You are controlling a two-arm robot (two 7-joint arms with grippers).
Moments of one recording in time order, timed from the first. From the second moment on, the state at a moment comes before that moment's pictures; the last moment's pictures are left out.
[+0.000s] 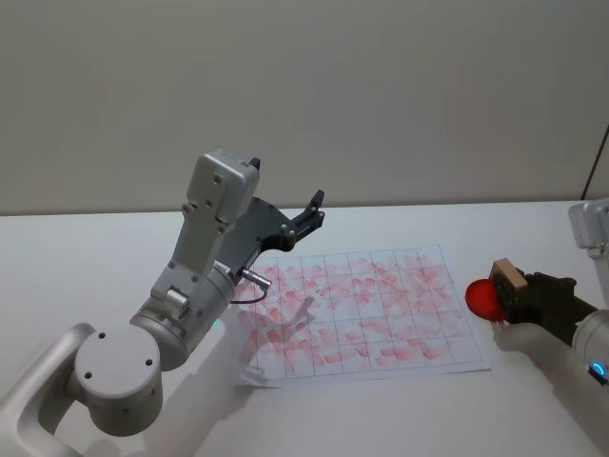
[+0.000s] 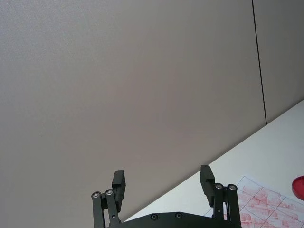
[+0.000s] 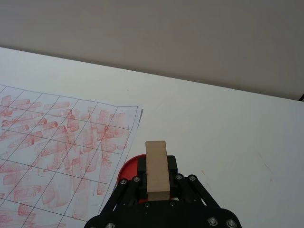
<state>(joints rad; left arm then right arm) -0.24 0.38 0.45 -1.63 -0.20 0.01 -0.01 0.15 0.34 -0.22 -1.48 0.26 0.34 0.21</state>
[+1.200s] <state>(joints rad) -0.24 0.38 0.45 -1.63 -0.20 0.01 -0.01 0.15 0.34 -0.22 -1.48 0.26 0.34 0.22</state>
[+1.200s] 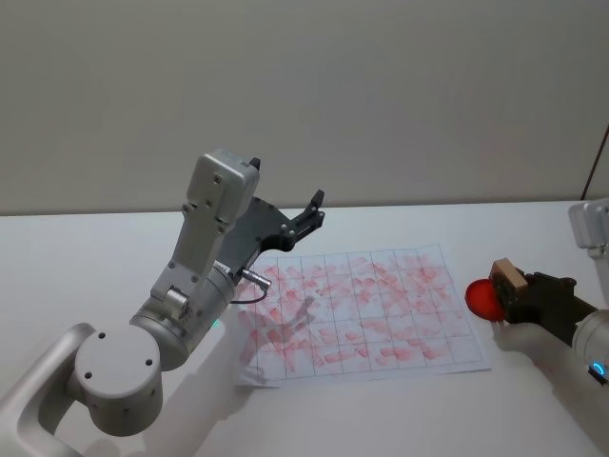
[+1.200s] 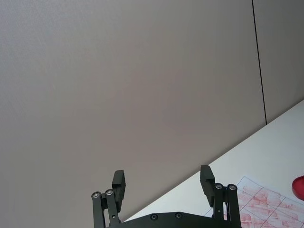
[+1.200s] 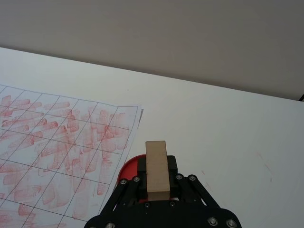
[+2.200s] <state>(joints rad) -0.24 0.38 0.45 -1.63 -0.20 0.01 -0.01 0.15 0.34 -0.22 -1.48 0.26 0.34 0.22</state>
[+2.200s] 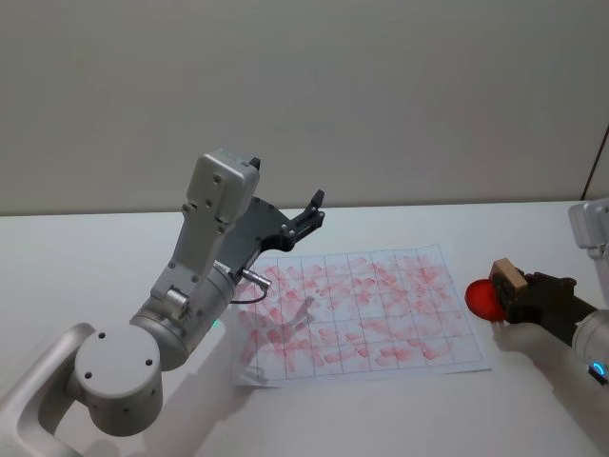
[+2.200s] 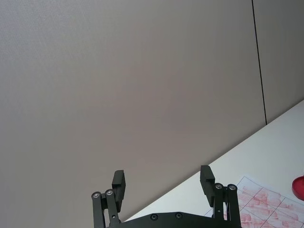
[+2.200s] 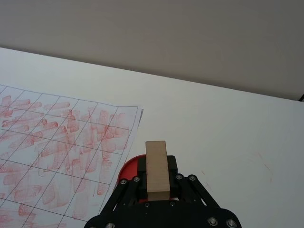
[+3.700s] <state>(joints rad) -0.24 0.38 0.45 -1.63 -0.20 0.01 -0.01 0.15 0.33 -0.22 -1.48 0.26 0.34 0.22</state>
